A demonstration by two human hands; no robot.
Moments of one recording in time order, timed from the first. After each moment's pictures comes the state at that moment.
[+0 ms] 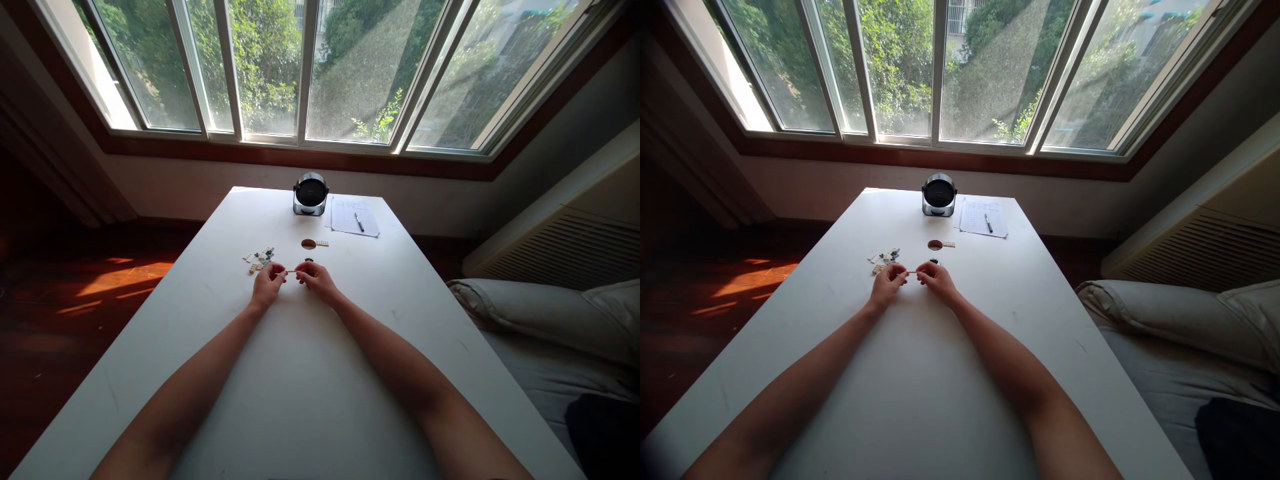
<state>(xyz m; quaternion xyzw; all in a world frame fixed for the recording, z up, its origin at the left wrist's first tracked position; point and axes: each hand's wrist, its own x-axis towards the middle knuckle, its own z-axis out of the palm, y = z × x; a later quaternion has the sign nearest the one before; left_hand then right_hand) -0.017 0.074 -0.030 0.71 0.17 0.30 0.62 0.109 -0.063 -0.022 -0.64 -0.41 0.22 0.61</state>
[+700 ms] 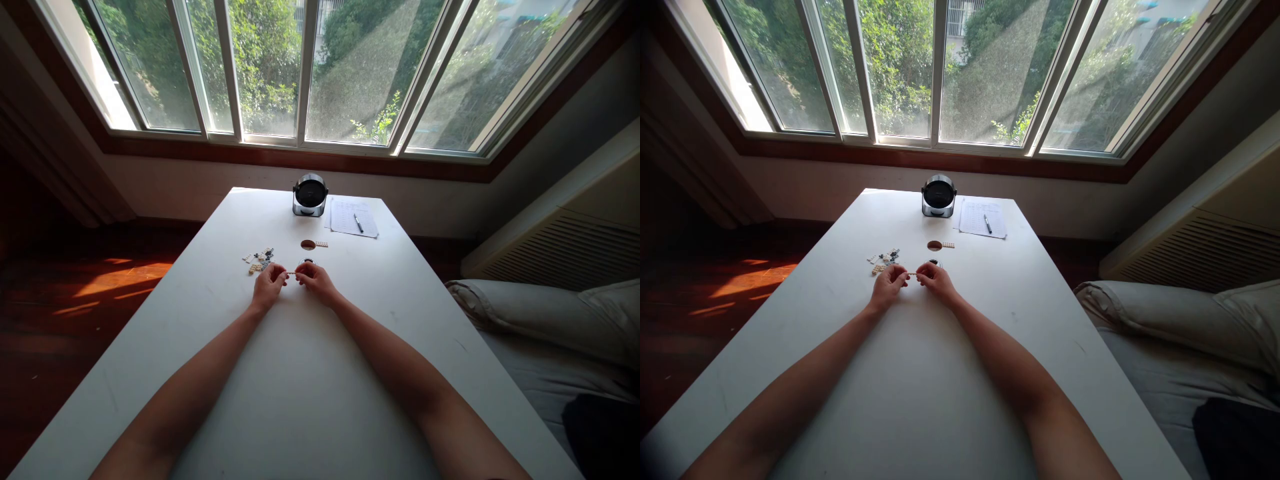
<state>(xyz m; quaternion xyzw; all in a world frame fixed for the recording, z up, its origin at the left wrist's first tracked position) -0.019 0.071 -0.027 0.73 0.15 0.29 0.60 0.110 -0.063 -0.026 -0.67 -0.41 0.20 0.58</state>
